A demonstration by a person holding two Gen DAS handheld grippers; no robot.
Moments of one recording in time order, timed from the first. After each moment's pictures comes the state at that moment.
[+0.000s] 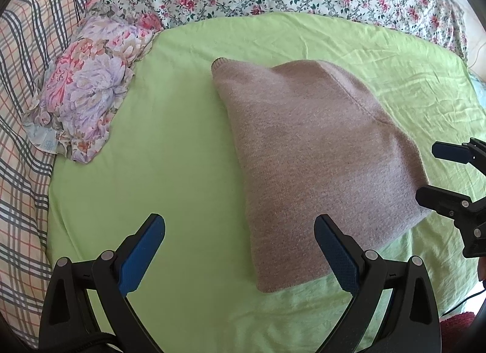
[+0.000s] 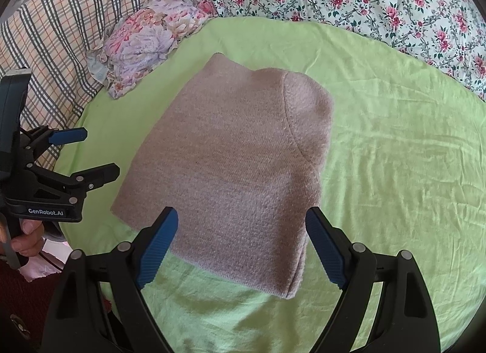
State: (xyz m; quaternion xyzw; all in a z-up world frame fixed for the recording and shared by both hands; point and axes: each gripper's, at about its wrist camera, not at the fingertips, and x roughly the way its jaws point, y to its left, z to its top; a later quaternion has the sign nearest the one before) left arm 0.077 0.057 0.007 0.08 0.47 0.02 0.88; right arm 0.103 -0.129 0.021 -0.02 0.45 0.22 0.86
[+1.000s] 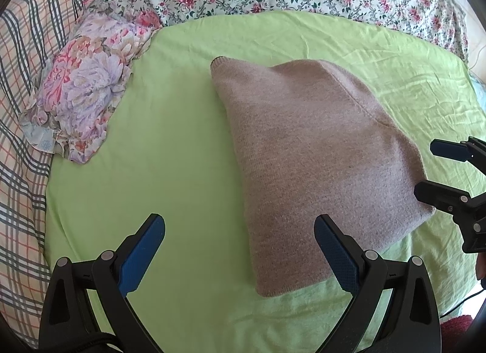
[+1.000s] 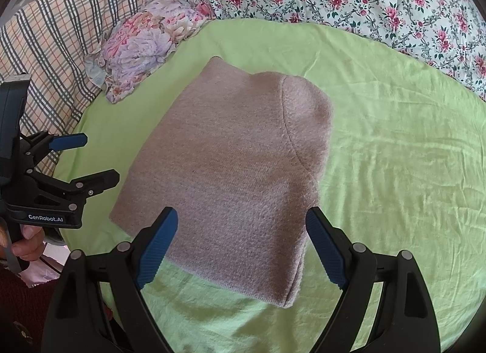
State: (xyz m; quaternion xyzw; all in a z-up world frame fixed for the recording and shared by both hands) left arm 0.083 0.059 0.006 0.07 0.47 0.02 0.88; right arm 0.115 -0.132 0.019 -0.01 0.45 0.22 0.86
